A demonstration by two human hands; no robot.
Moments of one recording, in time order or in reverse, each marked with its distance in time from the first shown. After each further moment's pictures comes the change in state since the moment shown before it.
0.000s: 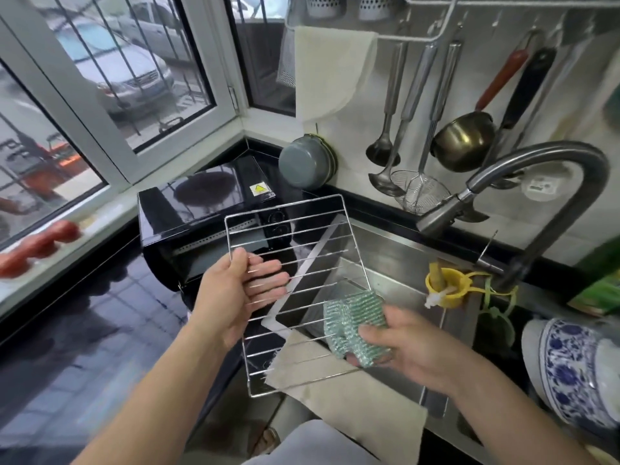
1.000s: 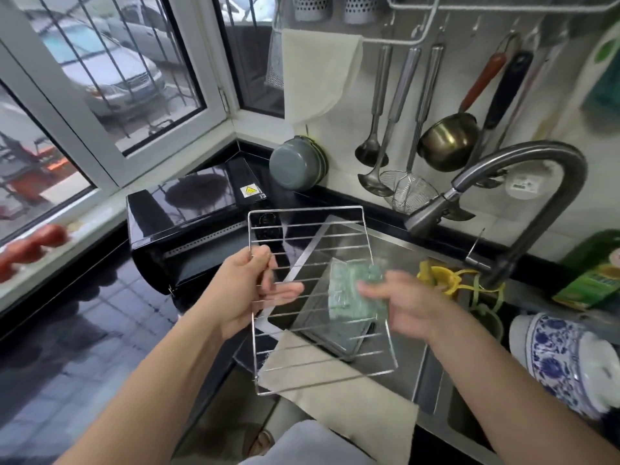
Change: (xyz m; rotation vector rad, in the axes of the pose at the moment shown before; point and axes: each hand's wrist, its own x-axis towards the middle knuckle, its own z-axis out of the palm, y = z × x) left_hand 0.010 0.000 0.016 0.169 -0.243 -0.106; right_hand 0.024 -0.041 -0.020 0.069 0.105 -0.008
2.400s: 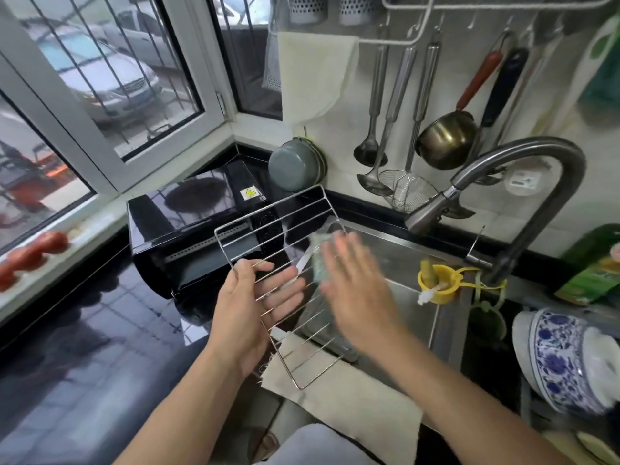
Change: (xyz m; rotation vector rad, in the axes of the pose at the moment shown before) left_hand -0.029 -0.023 0.018 -0.231 0.182 0.158; right_hand 0.030 0.043 0.044 -1.584 0.521 -0.804
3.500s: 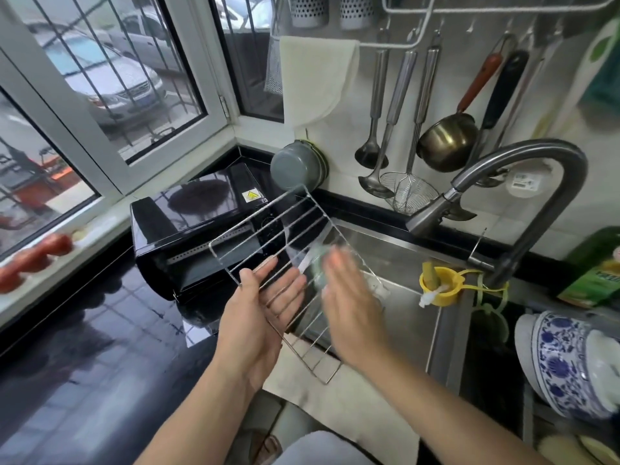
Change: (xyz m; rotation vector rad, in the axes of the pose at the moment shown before) left_hand -0.009 -0.009 0.006 -0.132 0.008 -0.054; right_hand -0.009 -0.025 0.005 0.387 0.059 0.127
